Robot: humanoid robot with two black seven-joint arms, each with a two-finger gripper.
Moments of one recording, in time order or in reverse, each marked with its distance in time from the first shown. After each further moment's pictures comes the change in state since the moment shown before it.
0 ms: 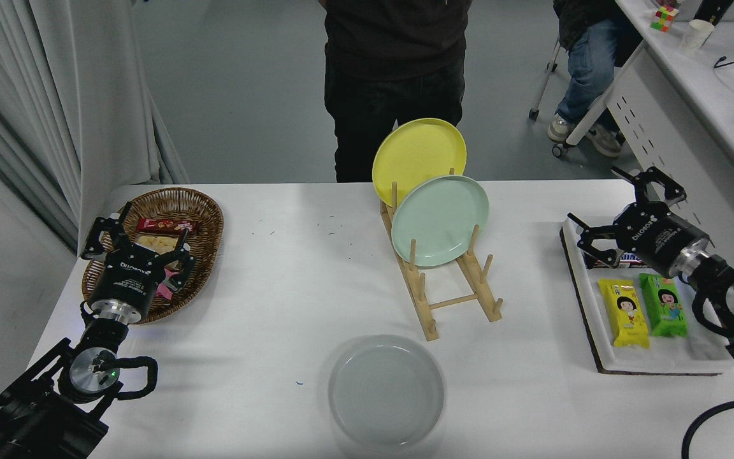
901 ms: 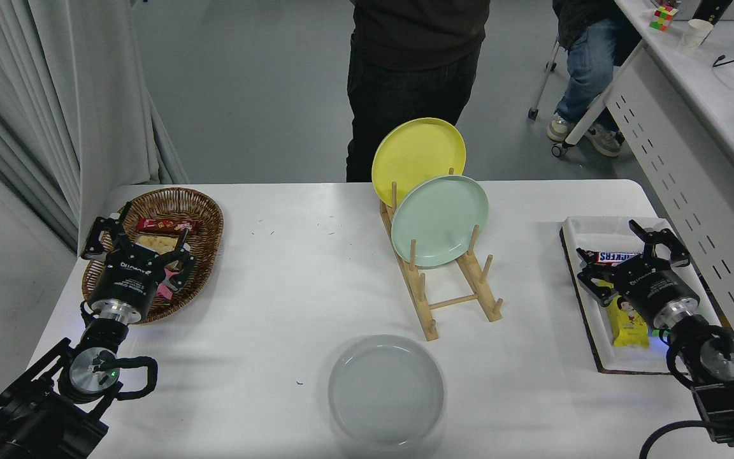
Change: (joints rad) left arm 0.000 0.000 0.000 0.000 0.000 0.000 0.000; right arm -0.101 0.124 0.226 -0.132 0.000 -0.013 0.033
